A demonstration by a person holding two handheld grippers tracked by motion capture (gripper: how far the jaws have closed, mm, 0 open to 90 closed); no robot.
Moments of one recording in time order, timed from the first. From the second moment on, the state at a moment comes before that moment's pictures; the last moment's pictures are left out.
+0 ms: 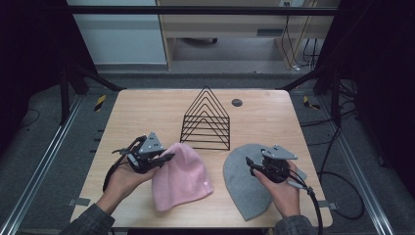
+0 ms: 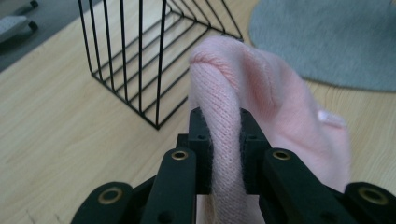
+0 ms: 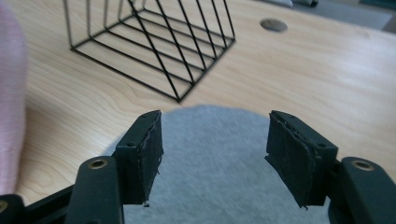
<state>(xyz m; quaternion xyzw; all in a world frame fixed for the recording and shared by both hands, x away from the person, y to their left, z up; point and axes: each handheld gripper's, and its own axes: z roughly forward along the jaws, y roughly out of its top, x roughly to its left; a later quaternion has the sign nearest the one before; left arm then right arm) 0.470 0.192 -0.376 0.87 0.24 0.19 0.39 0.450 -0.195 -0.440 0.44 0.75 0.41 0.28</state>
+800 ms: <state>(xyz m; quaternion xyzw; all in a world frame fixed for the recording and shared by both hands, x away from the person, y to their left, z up) 0.499 0.224 -0.264 0.84 0.23 0.22 0.43 0.456 -0.094 -0.350 0.29 0.81 0.44 0.25</state>
